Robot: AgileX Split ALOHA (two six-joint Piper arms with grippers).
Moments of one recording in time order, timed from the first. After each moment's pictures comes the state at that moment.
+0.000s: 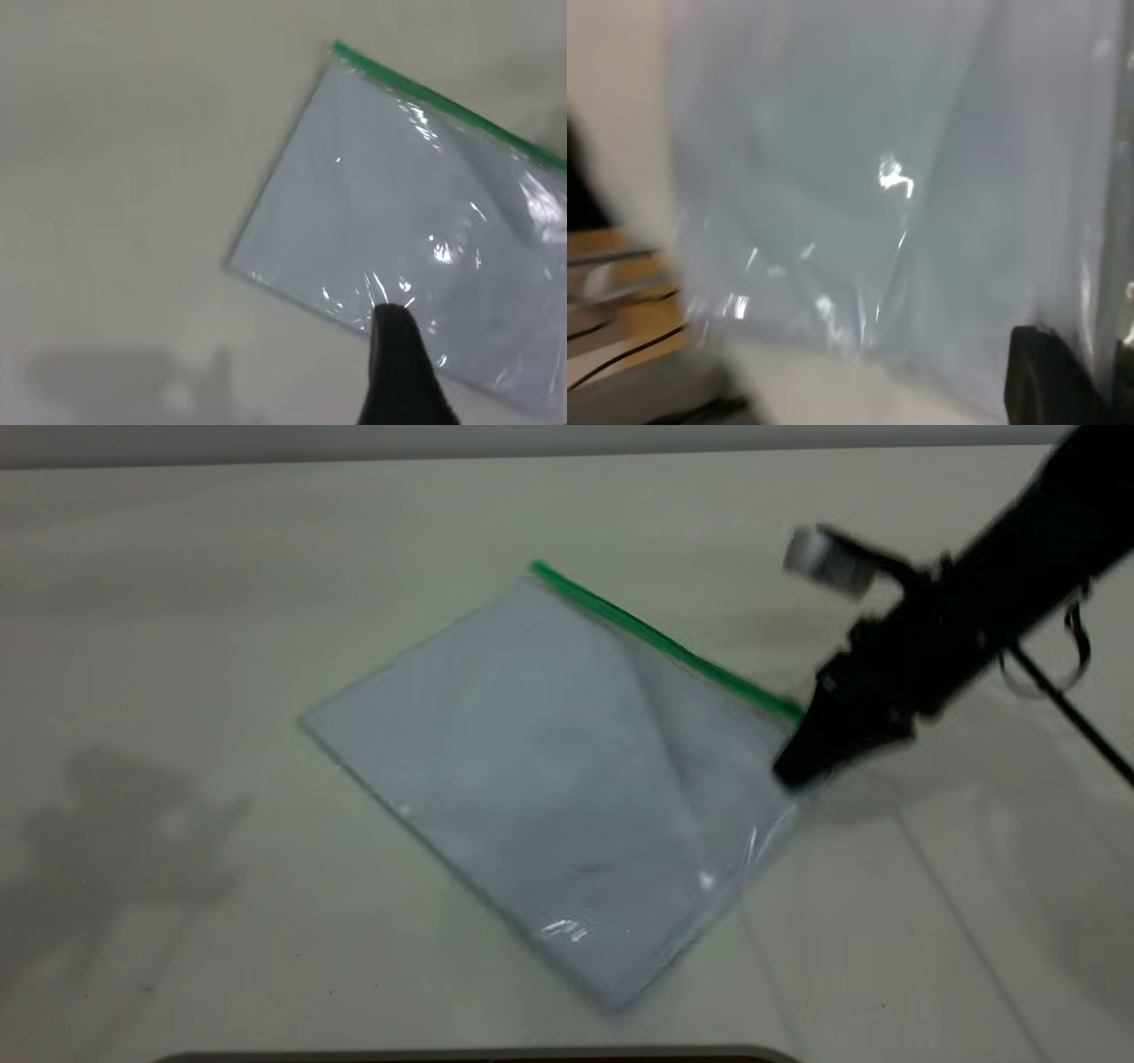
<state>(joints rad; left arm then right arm) 0.00 1.26 -0.83 -0.68 0.58 0.68 0.11 2.42 -1.24 0.99 0.77 -1.26</state>
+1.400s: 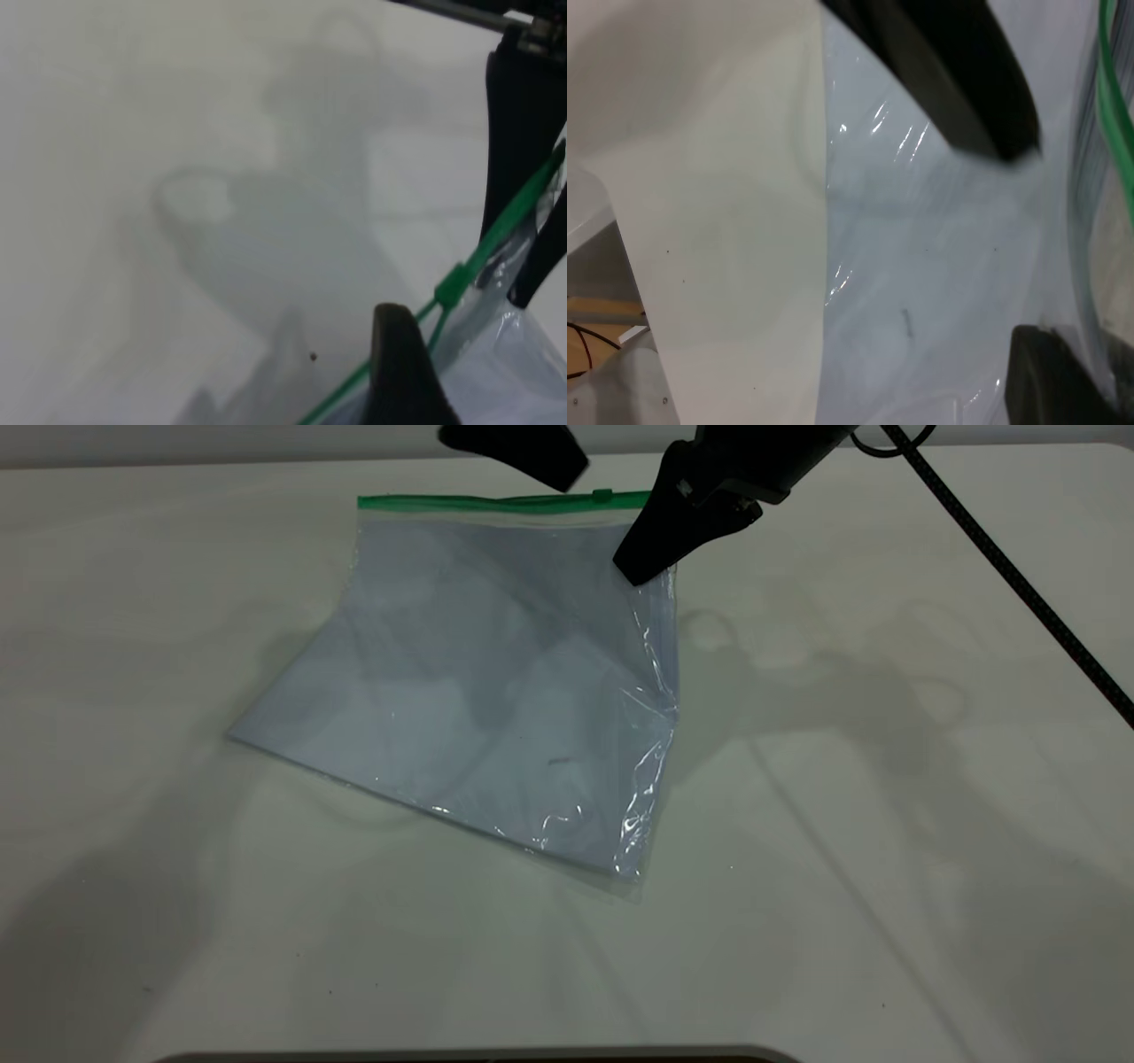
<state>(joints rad) -0.31 2.34 -1.73 -0.97 0.93 1.51 0.31 2.26 -1.45 1.00 0.81 -1.34</state>
